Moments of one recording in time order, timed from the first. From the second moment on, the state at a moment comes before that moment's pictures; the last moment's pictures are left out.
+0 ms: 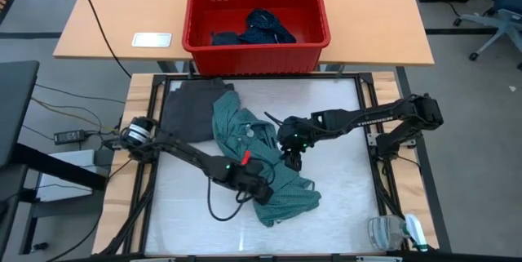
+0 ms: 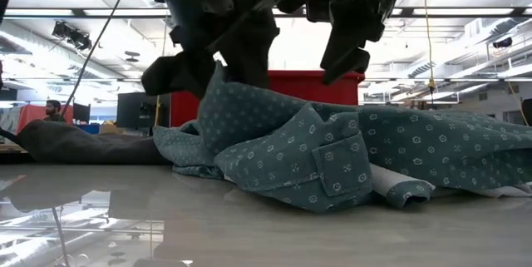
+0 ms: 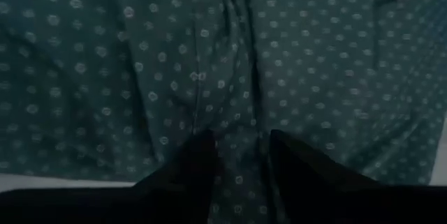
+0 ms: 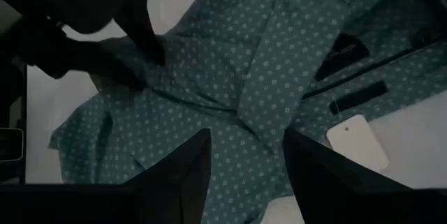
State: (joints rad) left arm -0.35 1.92 1.37 -0.57 -0.22 -1.22; right arm 0.01 1.55 1.11 -0.52 -0.16 0.34
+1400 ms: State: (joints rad) left arm -0.75 1.45 1.37 -1.39 -0.24 -1.45; right arm -0.10 1.81 1.11 -0.06 0.00 -0.02
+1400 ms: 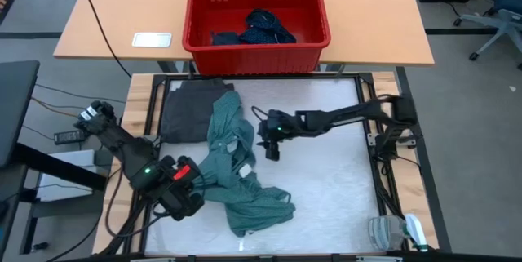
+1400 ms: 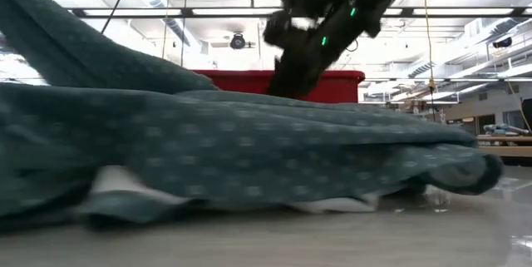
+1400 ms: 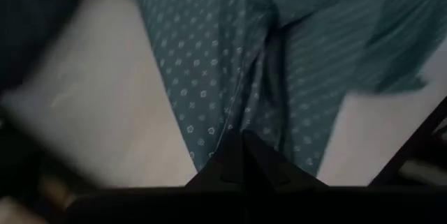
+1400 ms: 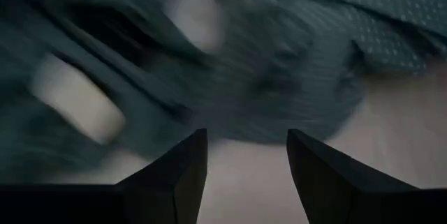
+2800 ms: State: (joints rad) left arm -0.77 1.44 1.44 -1.57 -0.37 -1.49; right arm -0.08 1.74 1.42 -0.71 -0.07 -0.04
